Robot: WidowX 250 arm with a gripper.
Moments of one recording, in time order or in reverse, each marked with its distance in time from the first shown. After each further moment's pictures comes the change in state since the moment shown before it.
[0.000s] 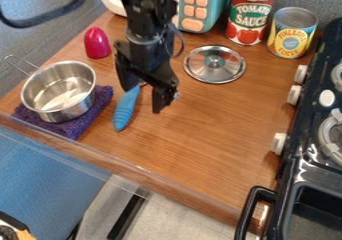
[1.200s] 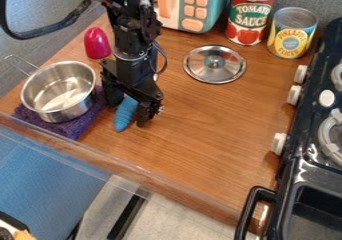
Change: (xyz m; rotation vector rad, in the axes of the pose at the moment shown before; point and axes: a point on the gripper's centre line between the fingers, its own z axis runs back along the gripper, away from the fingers) arm -0.022 0.013 -0.037 -0.001 0.115 0.049
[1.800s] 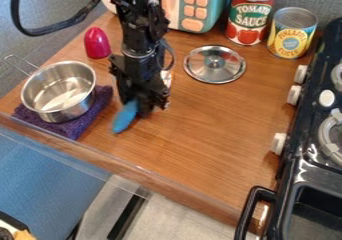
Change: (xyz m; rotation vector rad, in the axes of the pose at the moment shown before) arm 0.001 -0.002 -0.001 -0.003 0.023 -0.010
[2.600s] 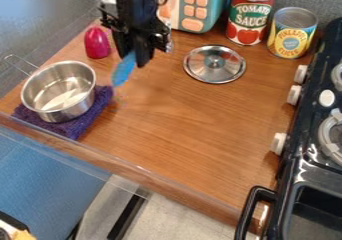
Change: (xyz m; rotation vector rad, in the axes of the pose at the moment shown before) arm 0.042 0.034 0.060 -0.051 -0.118 0.138
